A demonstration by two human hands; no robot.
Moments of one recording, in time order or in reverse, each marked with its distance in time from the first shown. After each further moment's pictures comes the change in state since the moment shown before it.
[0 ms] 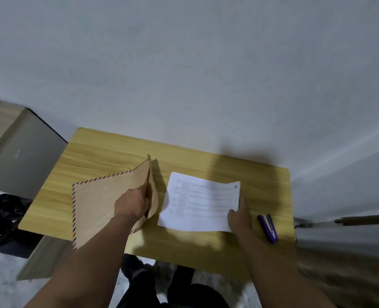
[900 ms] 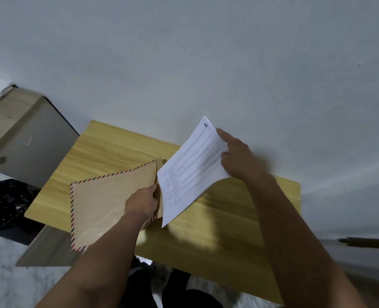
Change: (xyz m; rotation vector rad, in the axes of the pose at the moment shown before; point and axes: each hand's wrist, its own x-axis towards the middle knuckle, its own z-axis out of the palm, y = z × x) left_hand 0.018 -0.006 0.018 -0.029 -0.041 -0.093; right_hand -0.025 -0.233 -0.043 -0.451 -0.190 -0.675
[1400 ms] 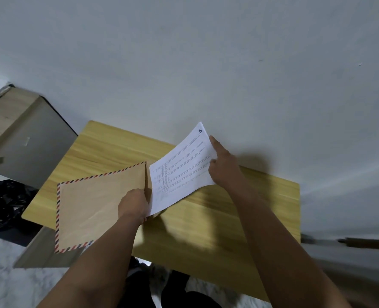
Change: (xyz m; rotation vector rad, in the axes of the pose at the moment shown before) left_hand 0.003 -0.012 0.002 -0.011 0.039 -0.197; right_hand -0.002 -0.001 0.046 0.113 0.066 0.059
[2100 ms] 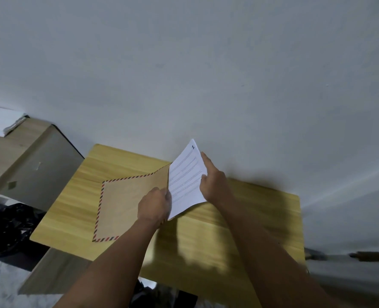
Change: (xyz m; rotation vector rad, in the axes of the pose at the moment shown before) left_hand -0.017 0.068 -0.041 -0.085 0.187 0.254; right_hand -0.007 0.004 0.017 0.072 0.113 -0.189
